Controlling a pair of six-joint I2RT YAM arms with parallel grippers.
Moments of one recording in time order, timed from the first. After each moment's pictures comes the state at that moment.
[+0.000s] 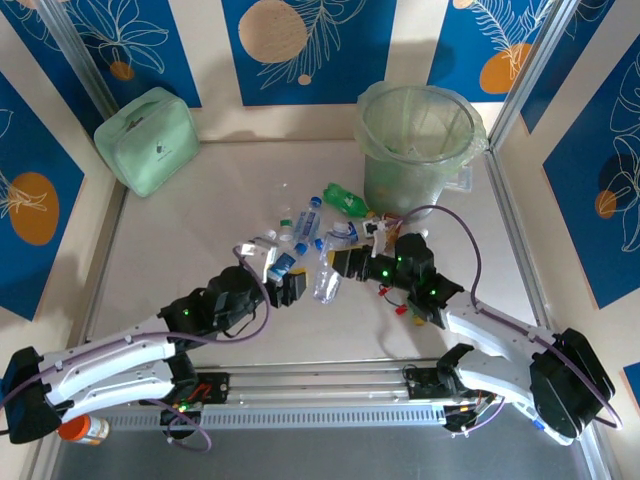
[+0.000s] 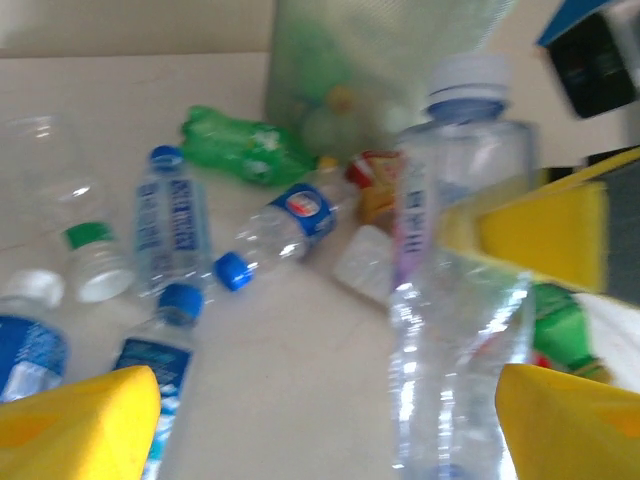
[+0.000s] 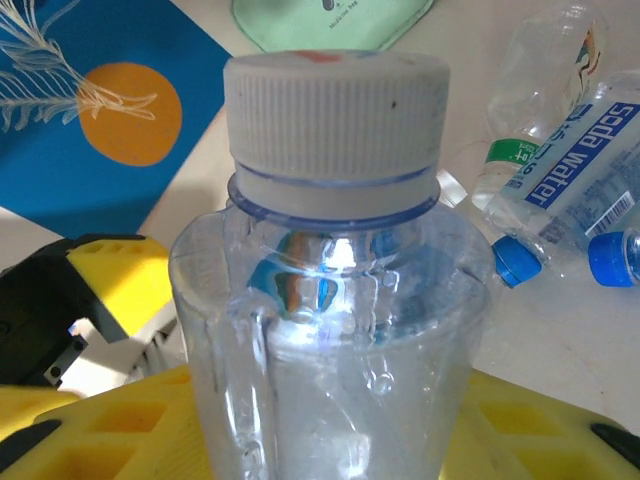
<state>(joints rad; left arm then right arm) -1.02 0.84 0.55 -0.07 -0.35 -0.42 0.65 1.04 0.47 0.31 -0.38 0.66</state>
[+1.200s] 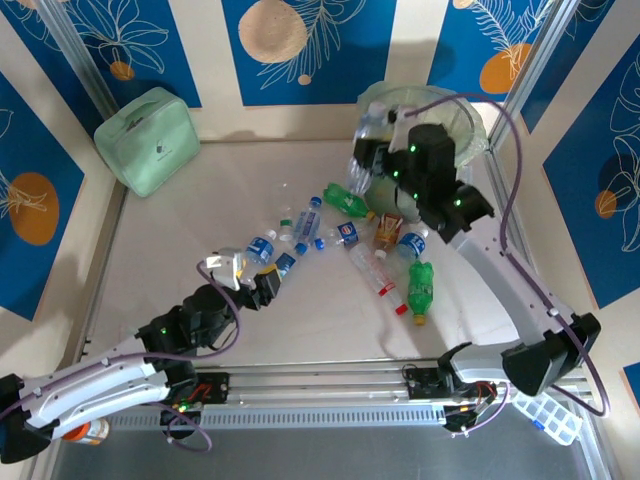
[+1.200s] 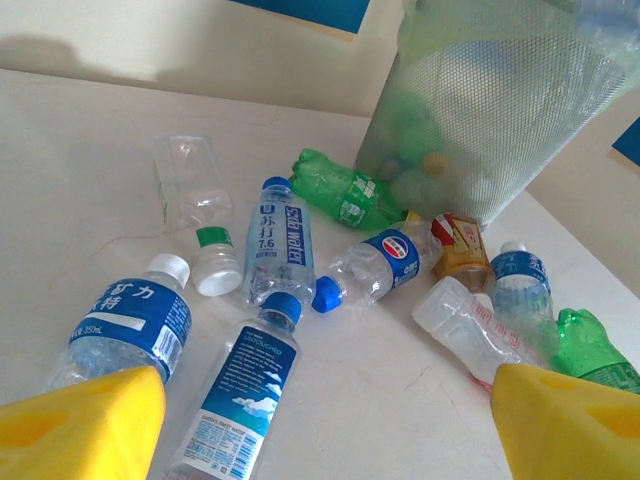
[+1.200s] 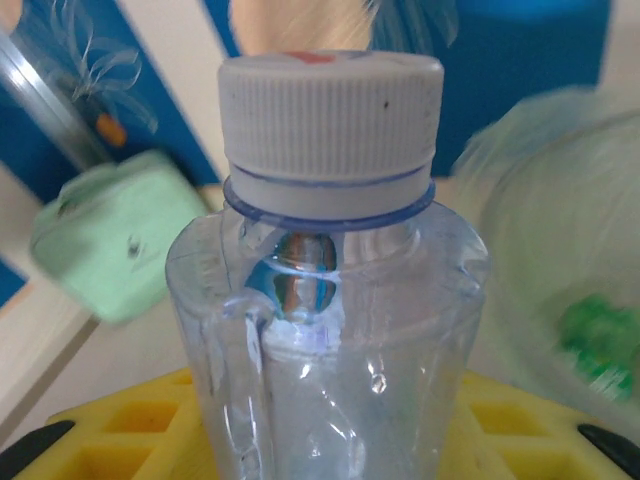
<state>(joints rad) -1.02 0.59 0.41 -0.11 -0.53 -0.52 0.47 1.32 1.48 -0.40 0.04 0.32</state>
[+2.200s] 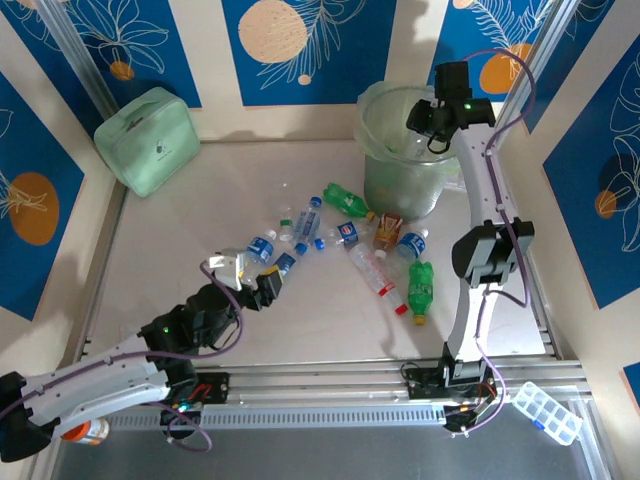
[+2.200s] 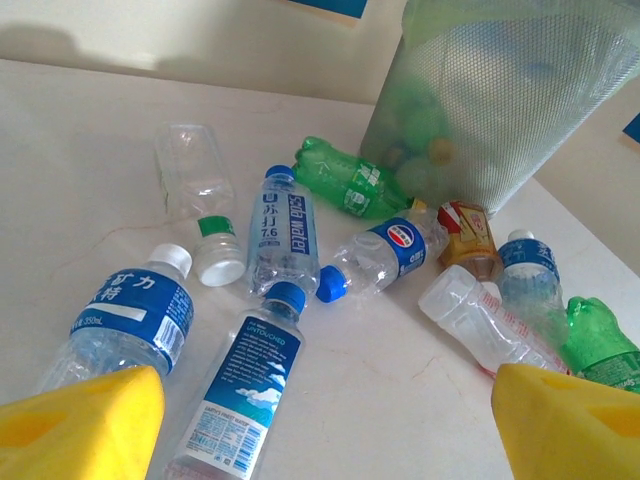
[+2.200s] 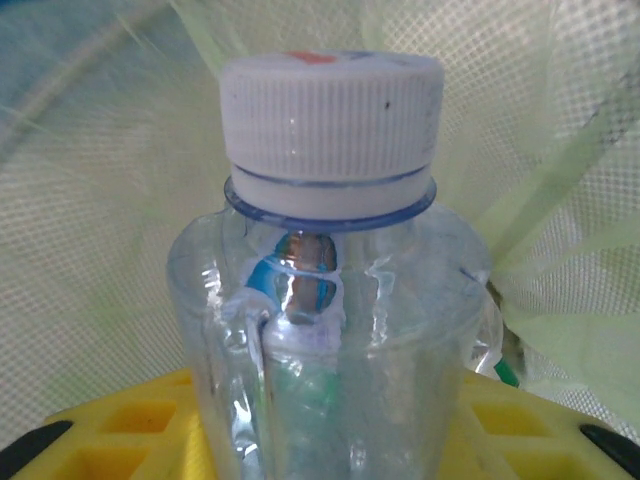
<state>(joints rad) -1.02 0.61 0.41 -0.11 -0.53 -0.52 0.08 2.07 2.33 -1.08 0.04 0.40</state>
